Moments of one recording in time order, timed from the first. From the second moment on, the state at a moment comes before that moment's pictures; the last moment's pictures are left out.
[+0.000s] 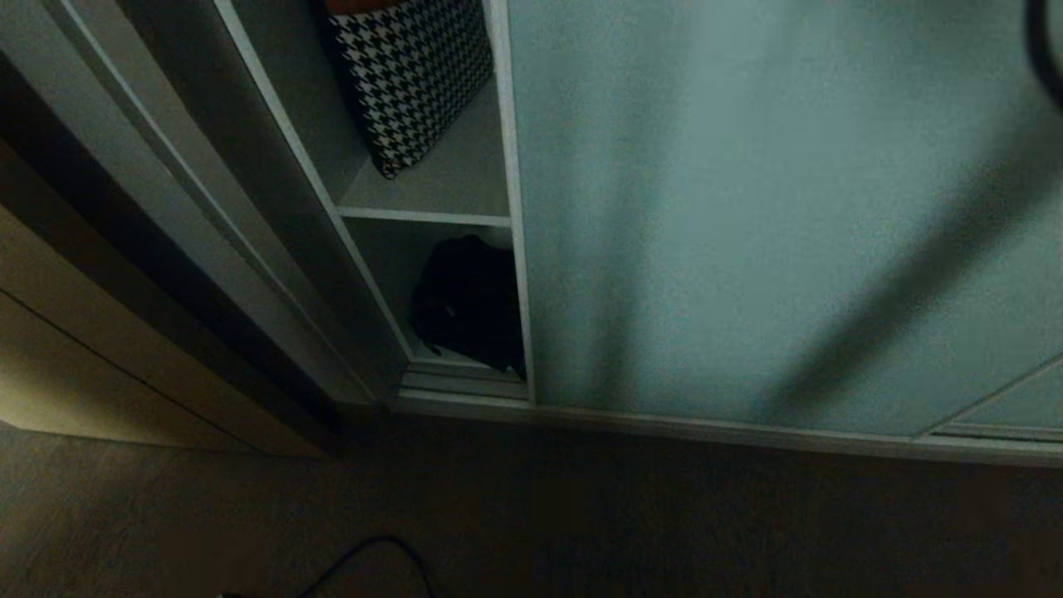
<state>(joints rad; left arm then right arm) 0.01 0.00 0.00 0.00 -0.03 0.06 0.61 1.46 -1.63 -0.31 -0.32 -0.02</state>
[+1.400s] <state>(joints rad) 0.01 0.00 0.00 0.00 -0.03 0.06 -1.18 1.22 -1.29 -0.14 -0.46 0.16</state>
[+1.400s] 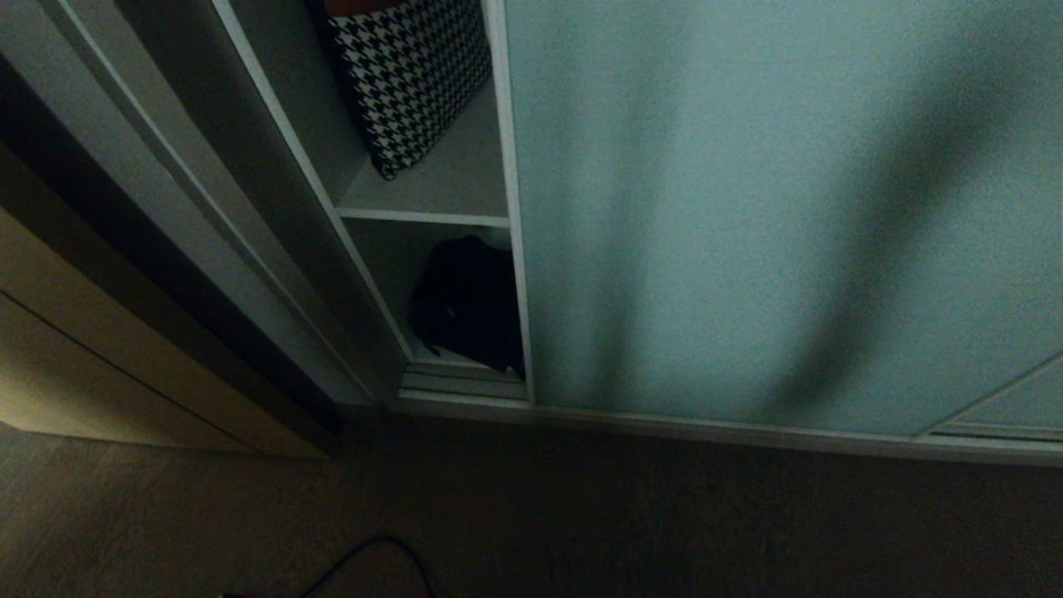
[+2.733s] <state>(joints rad) 0.01 0.00 0.00 0.00 -0.03 0.06 -1.35 1.81 -1.92 0.21 1.05 0.64</state>
